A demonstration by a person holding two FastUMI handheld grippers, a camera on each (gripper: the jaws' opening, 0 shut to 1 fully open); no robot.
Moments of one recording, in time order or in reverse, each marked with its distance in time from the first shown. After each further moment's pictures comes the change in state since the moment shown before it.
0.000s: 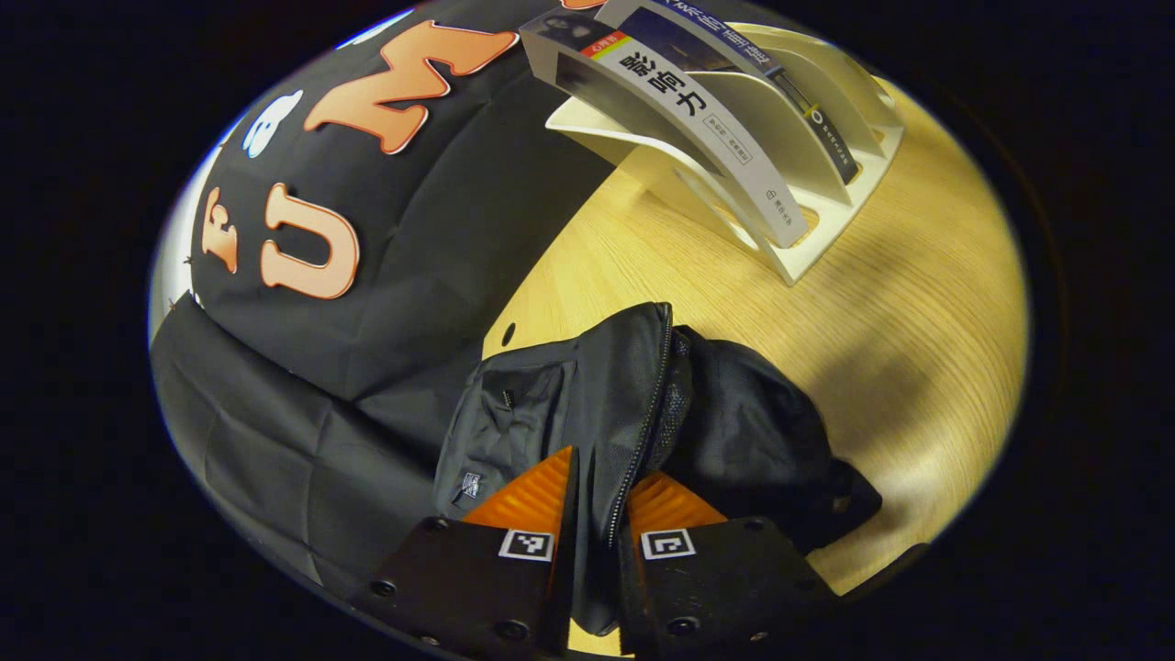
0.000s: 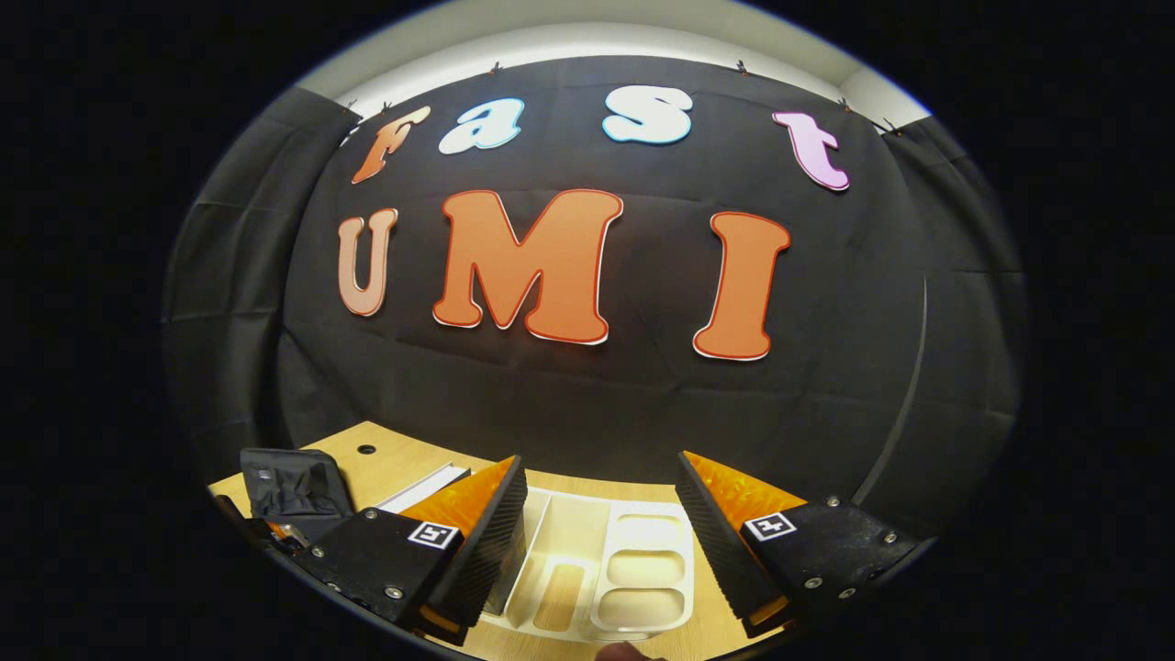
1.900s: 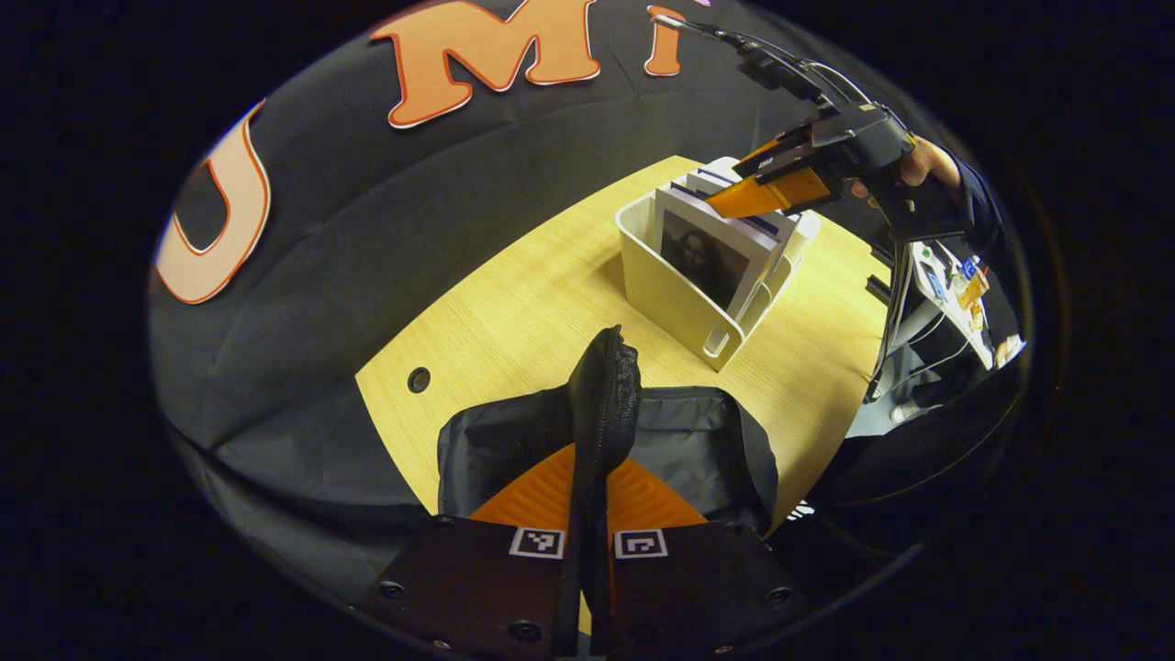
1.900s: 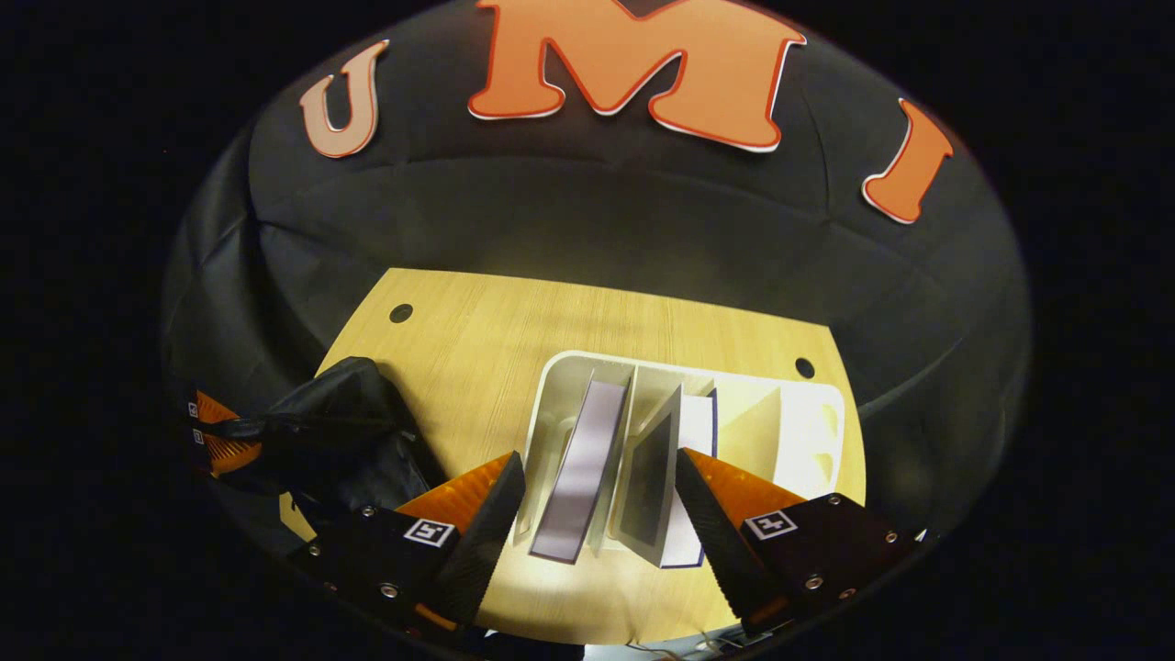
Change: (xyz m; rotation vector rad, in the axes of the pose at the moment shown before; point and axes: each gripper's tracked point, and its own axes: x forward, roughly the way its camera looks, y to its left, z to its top) left arm -0.018 0.217 0.063 -0.066 -0.082 -0.804; right arm 0.075 0.182 -0.078 0.007 0.878 0.082
